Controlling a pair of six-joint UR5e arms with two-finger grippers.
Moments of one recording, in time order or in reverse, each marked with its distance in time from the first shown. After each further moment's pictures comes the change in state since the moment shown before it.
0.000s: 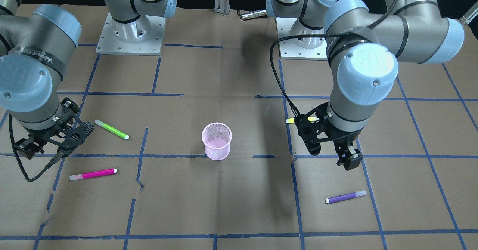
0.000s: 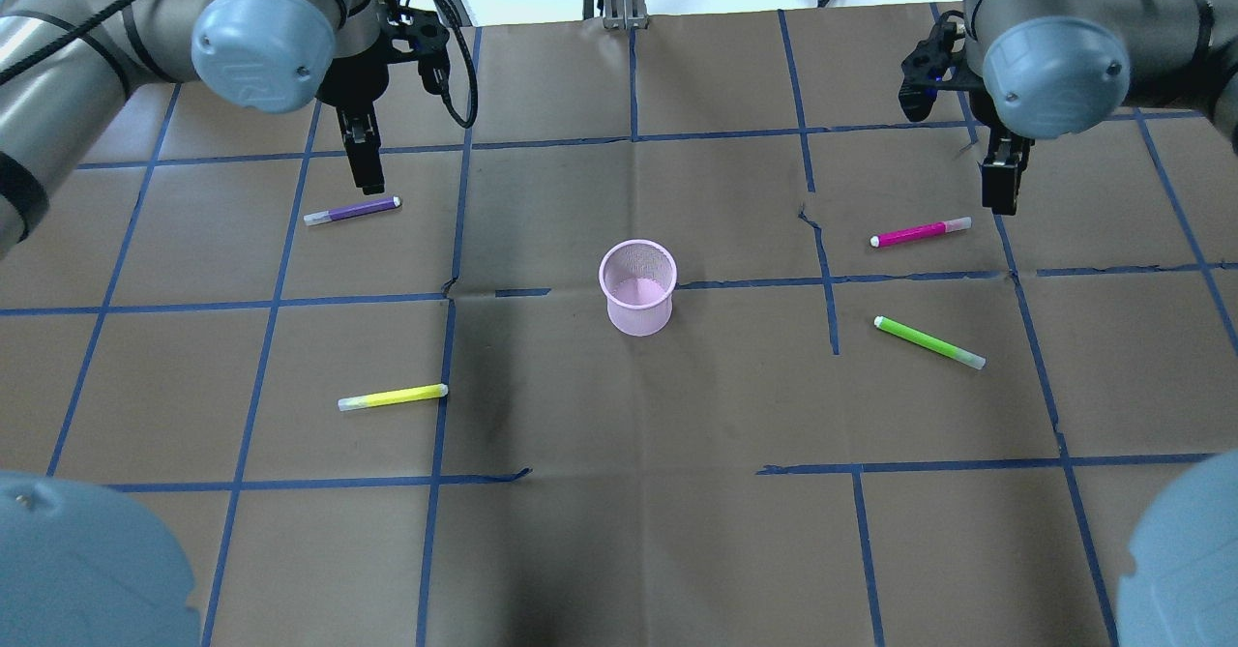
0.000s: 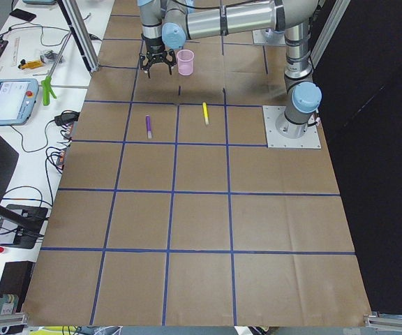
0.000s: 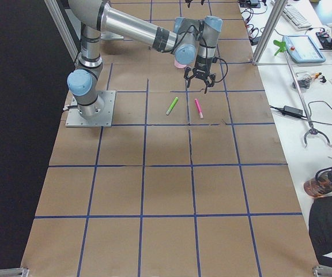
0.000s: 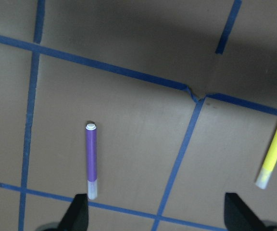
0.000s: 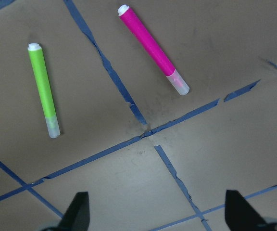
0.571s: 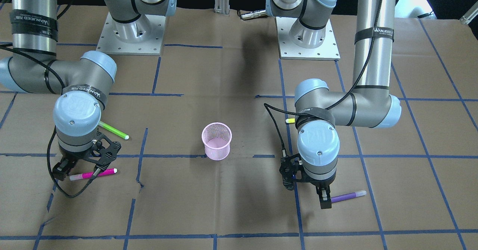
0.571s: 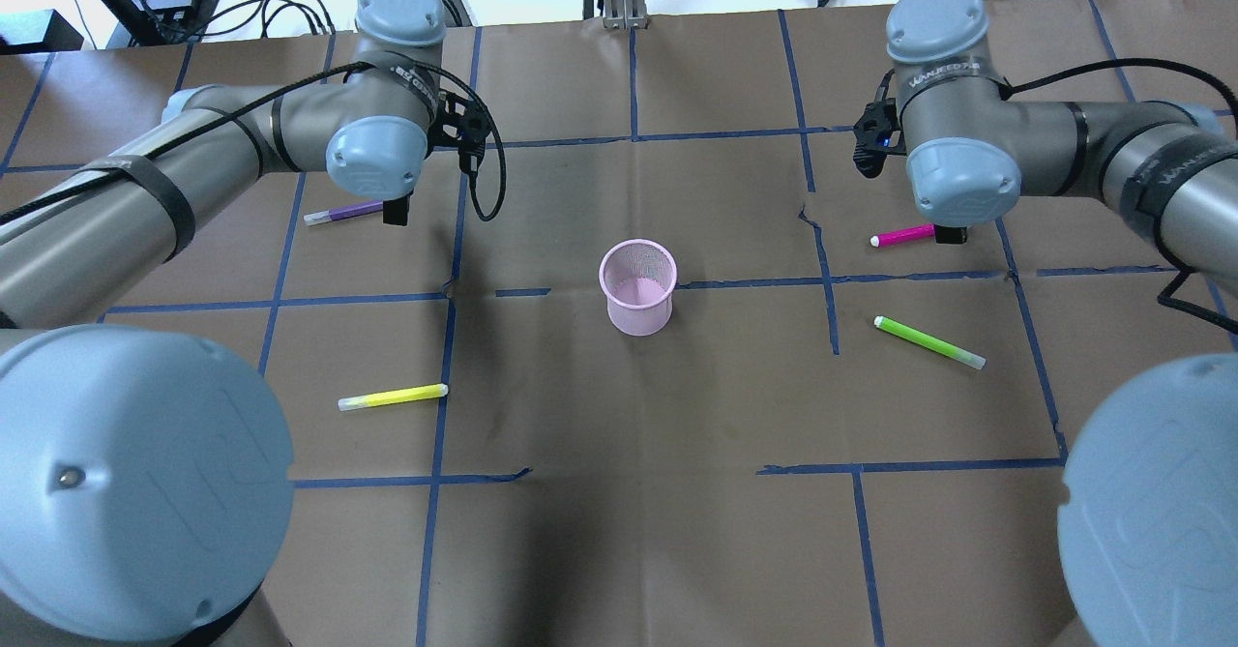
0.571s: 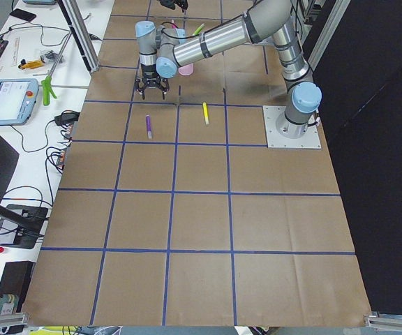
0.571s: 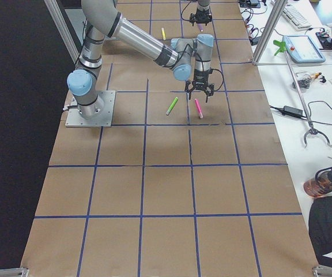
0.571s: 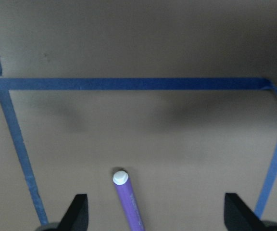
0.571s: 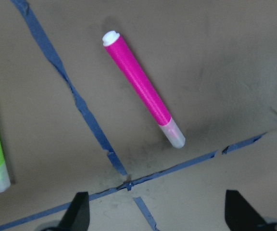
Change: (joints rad) left arm -0.026 -0.173 -0.112 0.375 0.129 0.217; right arm 0.046 0.110 0.120 -0.328 -0.037 -0.061
